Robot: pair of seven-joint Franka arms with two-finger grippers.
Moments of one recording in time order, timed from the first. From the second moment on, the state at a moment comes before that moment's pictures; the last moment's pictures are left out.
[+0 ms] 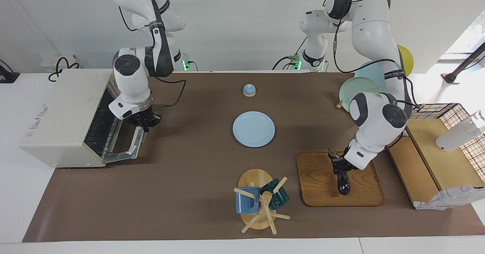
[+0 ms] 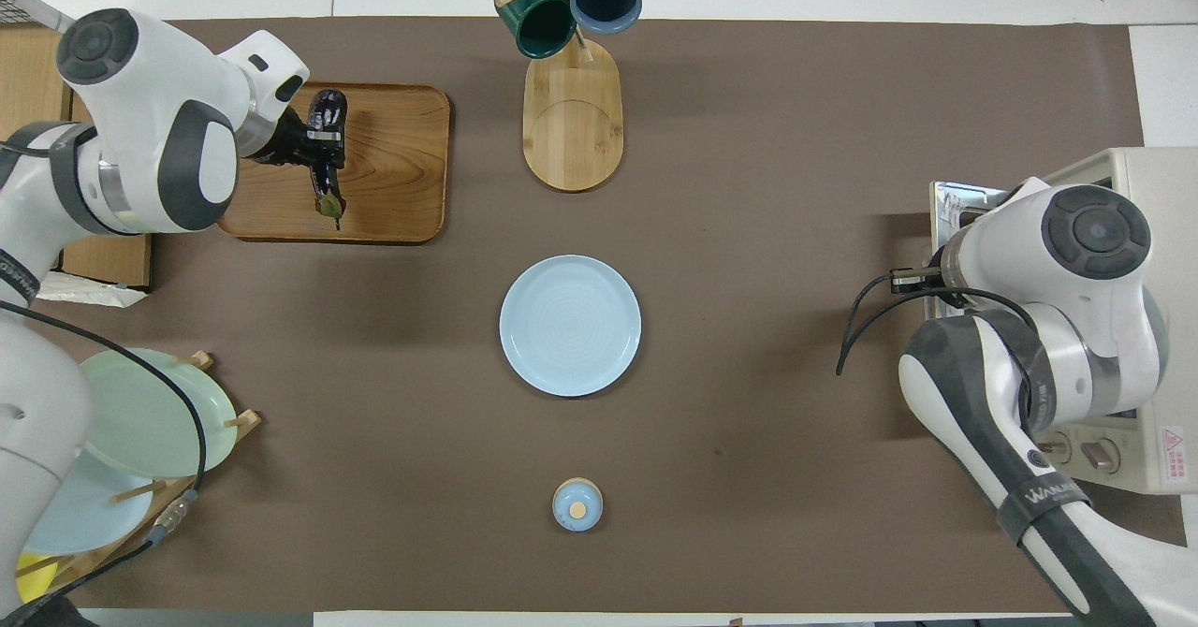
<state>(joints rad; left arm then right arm) -0.06 0.51 -0.10 -1.54 -0.08 2.11 -0.08 0.02 0.07 0.04 -2.20 -0.19 2.26 0.19</state>
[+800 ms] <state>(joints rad) -0.39 0.14 -0.12 -1.77 -0.18 1.96 -0.58 0.02 0.11 0.03 -2.26 -0.06 2.35 0.19</state>
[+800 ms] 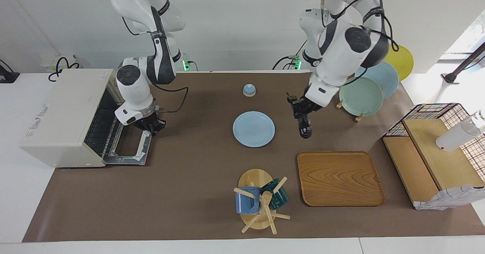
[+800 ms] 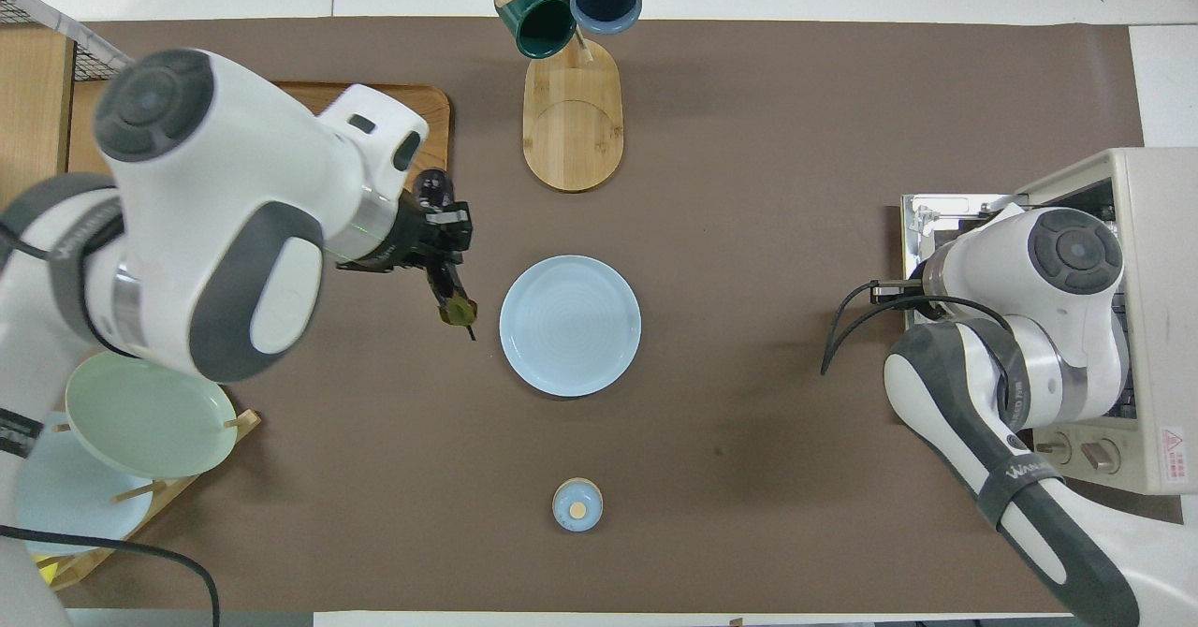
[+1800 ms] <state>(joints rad) -0.62 0.24 -0.11 -2.07 -0.18 2.42 -0.74 0.16 0.10 0.05 -1.99 0.09 2.06 0.21</state>
